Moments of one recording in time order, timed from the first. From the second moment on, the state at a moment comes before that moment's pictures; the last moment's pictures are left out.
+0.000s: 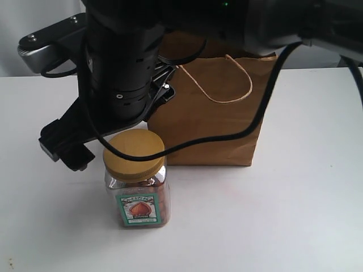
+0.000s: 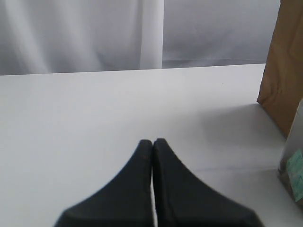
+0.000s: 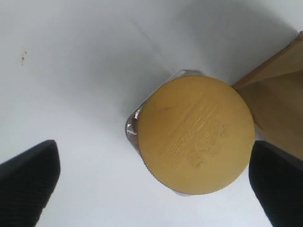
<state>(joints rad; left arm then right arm) 0.02 0.00 0.00 0.23 0.32 -0.23 0.71 1.91 -1.86 -0.08 1.22 0.12</state>
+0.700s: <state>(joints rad) 0.02 0.00 0.00 0.23 0.32 -0.23 0.71 1.97 -1.86 -0.20 1.22 0.46</state>
